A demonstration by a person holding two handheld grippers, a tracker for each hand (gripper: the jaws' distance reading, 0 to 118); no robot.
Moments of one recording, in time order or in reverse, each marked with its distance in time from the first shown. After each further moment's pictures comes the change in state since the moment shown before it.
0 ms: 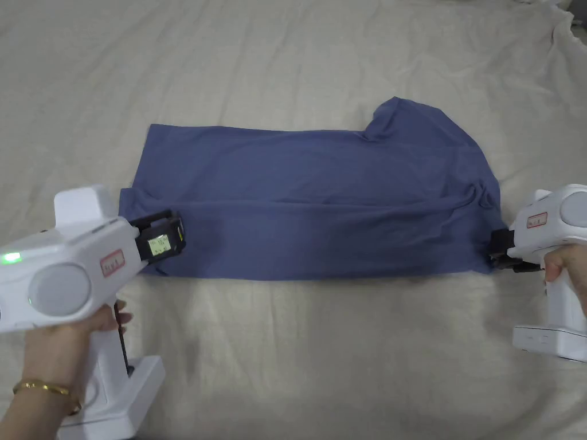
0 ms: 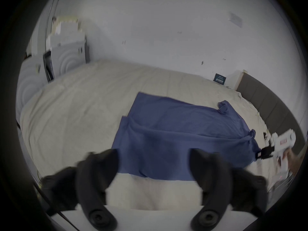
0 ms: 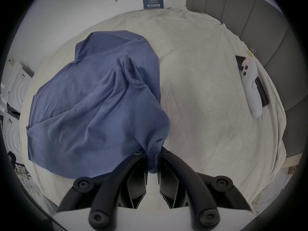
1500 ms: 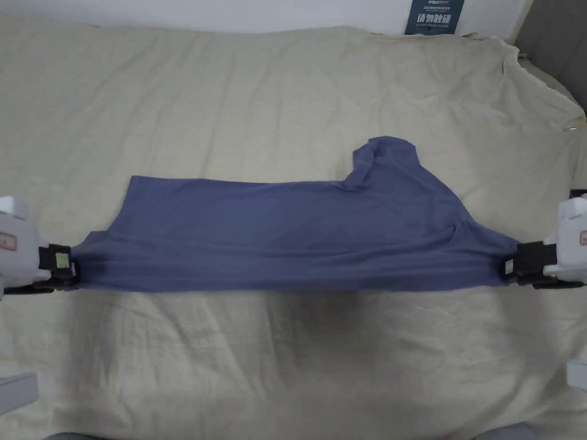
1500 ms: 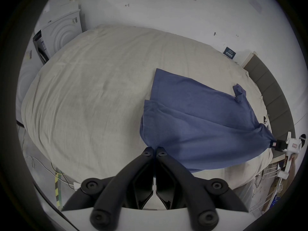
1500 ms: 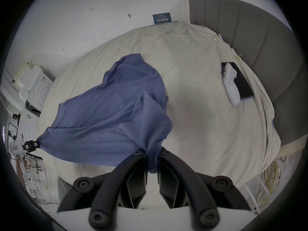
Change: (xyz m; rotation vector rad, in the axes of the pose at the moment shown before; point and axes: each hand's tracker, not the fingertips) left arm -0.097 0.038 0.032 -0.337 0.001 -0.046; right arm 0.036 -0.070 0.113 0.066 0.166 -0.011
